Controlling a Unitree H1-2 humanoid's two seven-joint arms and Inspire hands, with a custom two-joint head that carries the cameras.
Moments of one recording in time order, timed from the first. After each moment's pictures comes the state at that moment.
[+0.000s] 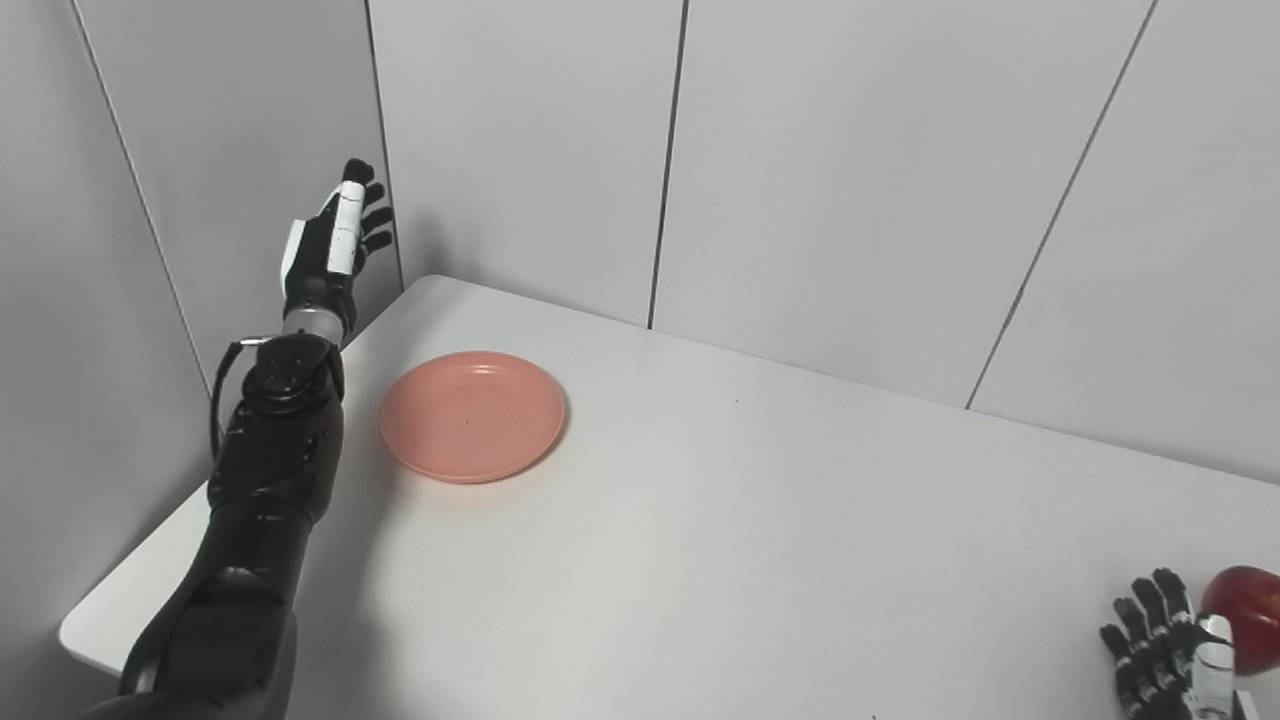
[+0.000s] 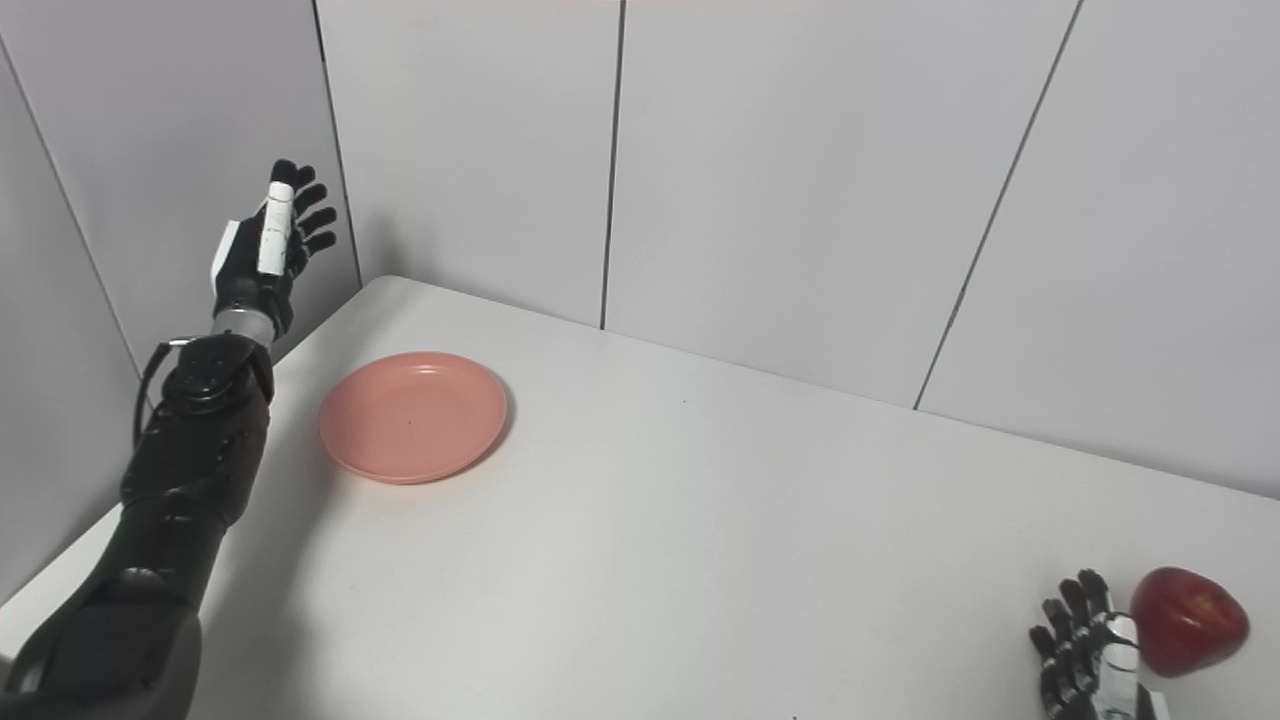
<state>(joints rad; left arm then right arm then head) -0.63 0.46 0.34 0.65 -0.15 -0.04 0.03 -0.05 -0.14 -0.17 0.02 0.31 0.07 0.14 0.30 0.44</state>
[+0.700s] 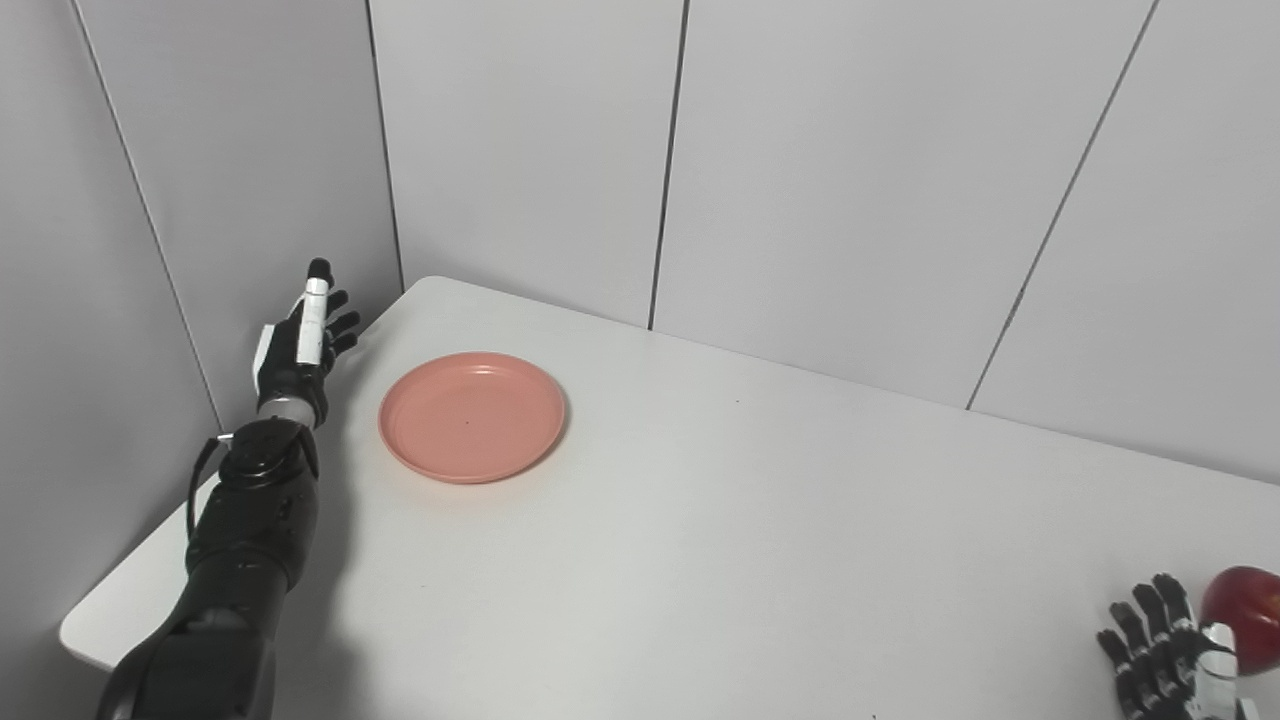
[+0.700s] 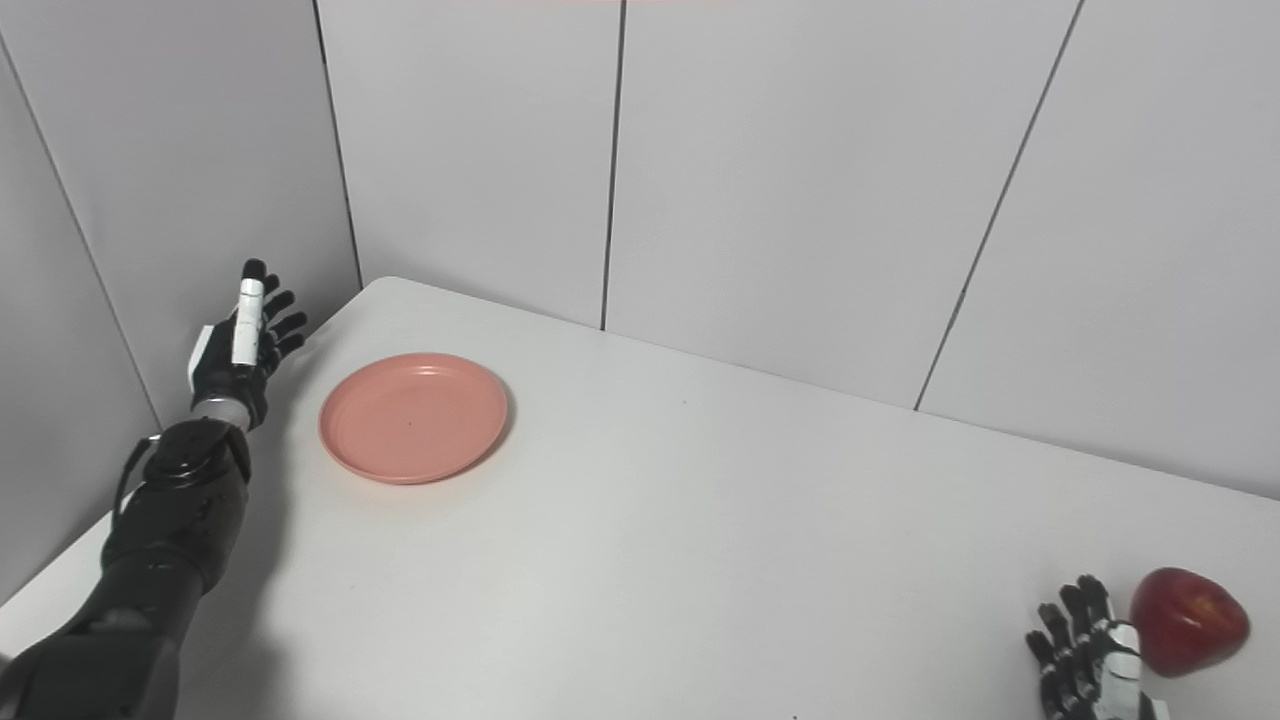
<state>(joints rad) -0.56 0.46 0.37 0.94 -0.23 -0.17 0.00 -0.03 -0.15 -0.17 -0.01 0.31 0.07 0.14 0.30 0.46</state>
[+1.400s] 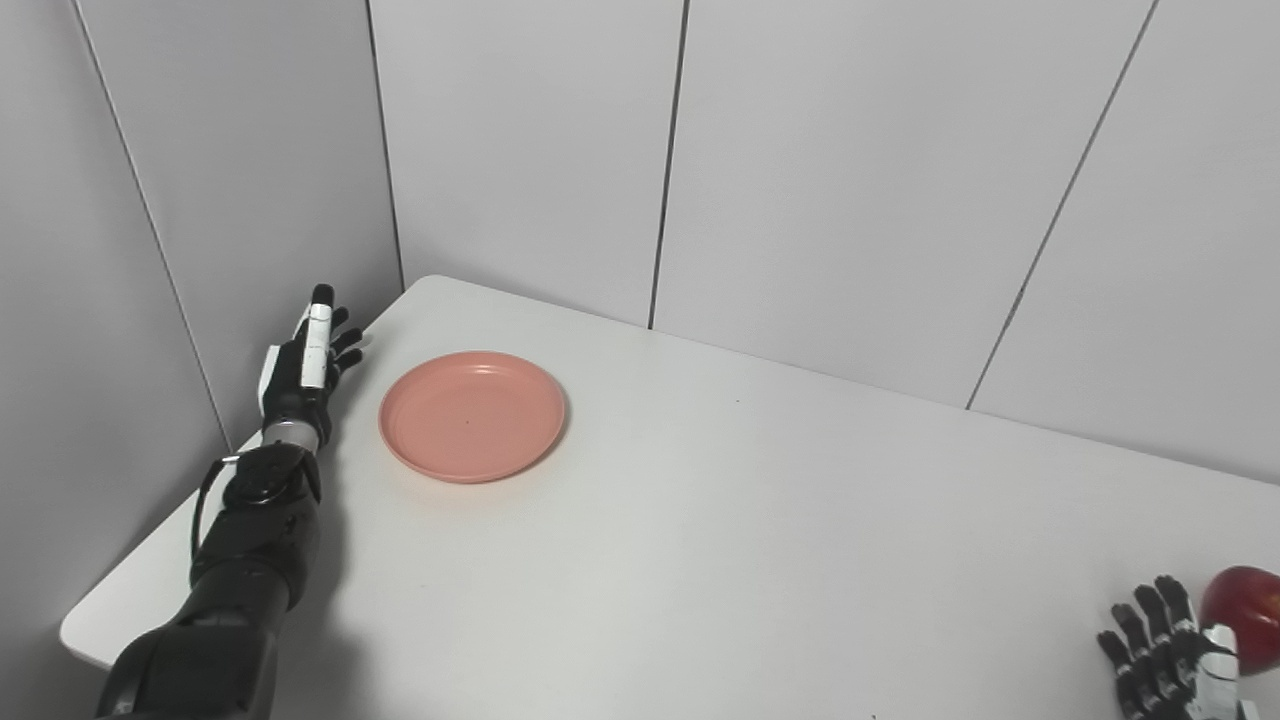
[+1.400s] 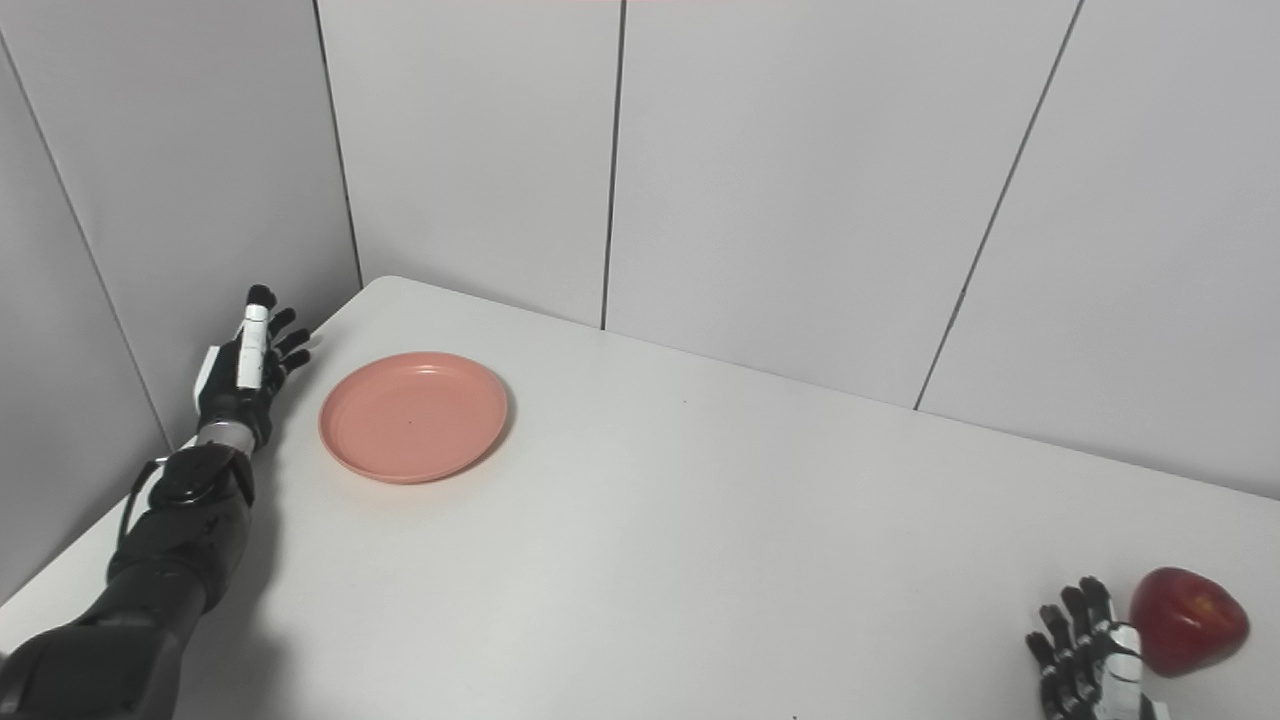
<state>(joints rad) -0.57 0.46 0.34 1.03 -0.25 -0.27 -0.03 -0.03 -0.14 -0.17 -0.01 0.31 0.08 0.14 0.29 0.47</state>
